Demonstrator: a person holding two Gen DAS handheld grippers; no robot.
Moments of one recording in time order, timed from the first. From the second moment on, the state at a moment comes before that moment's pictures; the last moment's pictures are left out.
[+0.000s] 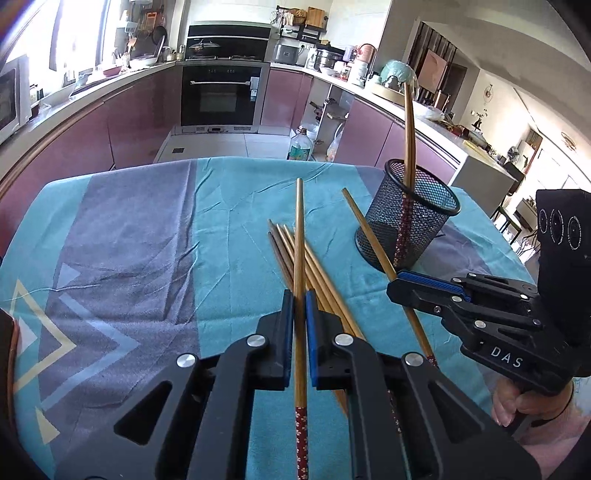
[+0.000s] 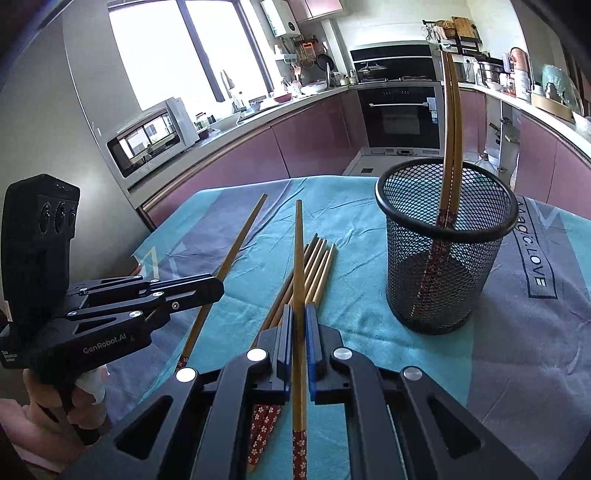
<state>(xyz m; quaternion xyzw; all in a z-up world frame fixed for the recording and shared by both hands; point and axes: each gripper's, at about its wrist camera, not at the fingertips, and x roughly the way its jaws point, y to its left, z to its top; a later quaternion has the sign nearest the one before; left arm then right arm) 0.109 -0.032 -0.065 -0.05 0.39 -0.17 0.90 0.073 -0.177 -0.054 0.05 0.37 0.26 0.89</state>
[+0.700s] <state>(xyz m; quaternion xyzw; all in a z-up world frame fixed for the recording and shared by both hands) 0.089 -0.026 -0.010 -0.09 0.34 -0.24 0.91 0.060 -0.202 -0.013 0.08 0.31 0.26 0.91</state>
